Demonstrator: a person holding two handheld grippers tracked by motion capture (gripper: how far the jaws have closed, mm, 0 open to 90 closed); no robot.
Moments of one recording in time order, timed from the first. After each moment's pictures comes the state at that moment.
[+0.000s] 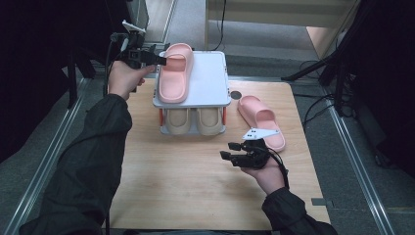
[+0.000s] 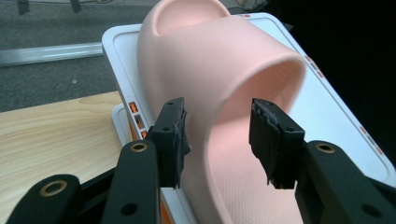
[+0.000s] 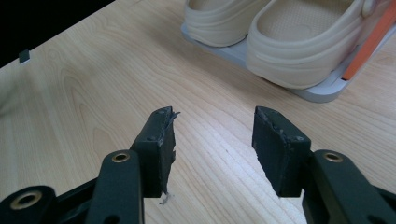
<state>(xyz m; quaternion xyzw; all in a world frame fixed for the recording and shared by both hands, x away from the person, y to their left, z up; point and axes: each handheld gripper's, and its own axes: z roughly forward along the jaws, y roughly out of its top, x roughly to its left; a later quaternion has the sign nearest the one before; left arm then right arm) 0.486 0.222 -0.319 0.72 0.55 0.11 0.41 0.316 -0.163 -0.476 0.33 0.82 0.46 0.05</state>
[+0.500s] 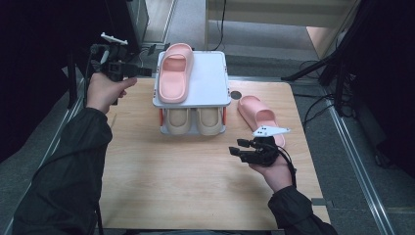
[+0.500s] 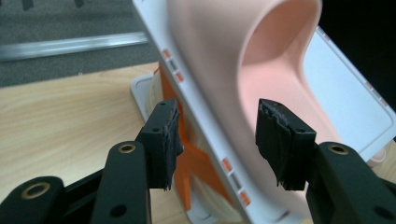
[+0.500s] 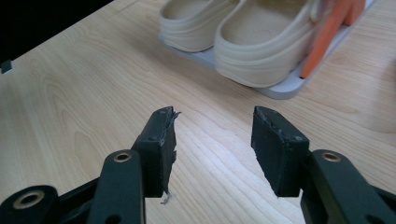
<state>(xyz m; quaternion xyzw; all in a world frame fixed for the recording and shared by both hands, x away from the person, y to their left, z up) 0.447 0.265 -0.338 0.72 0.55 0.10 0.41 0.322 -0.187 -0.472 0.35 0.81 0.46 0.07</state>
